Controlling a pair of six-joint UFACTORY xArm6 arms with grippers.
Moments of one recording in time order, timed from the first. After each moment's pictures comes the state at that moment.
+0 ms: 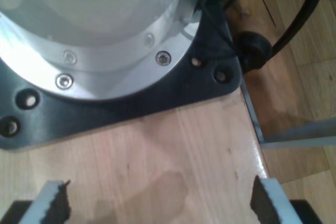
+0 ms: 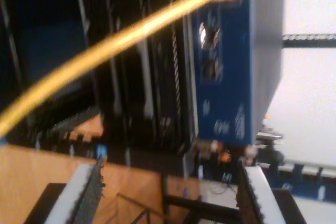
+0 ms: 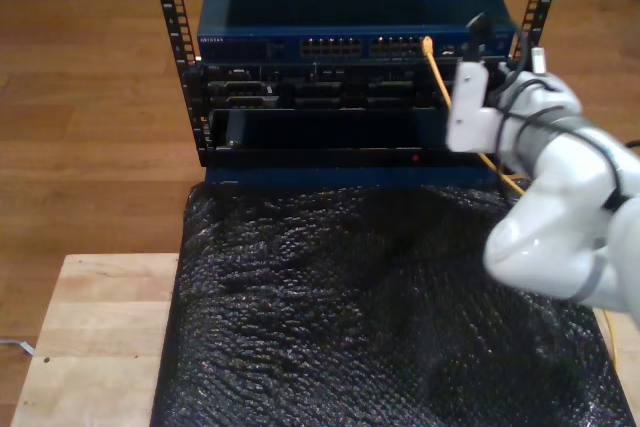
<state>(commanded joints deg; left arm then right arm) 78.1 -28.3 -7.2 7.4 64.1 -182.8 9.1 -3.3 -35.2 25.7 -24.6 -106.0</state>
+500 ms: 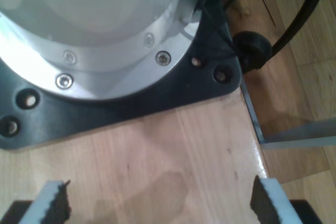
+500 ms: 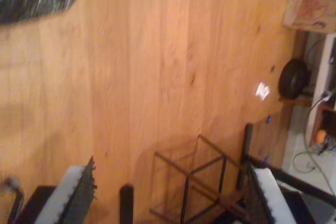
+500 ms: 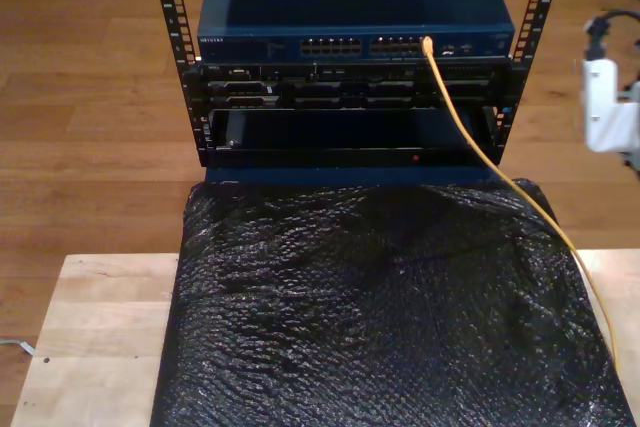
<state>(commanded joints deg) 78.1 -28.3 -7.2 7.4 64.1 -182.8 -12.8 -12.4 -35.7 7.3 5.6 -110.7</state>
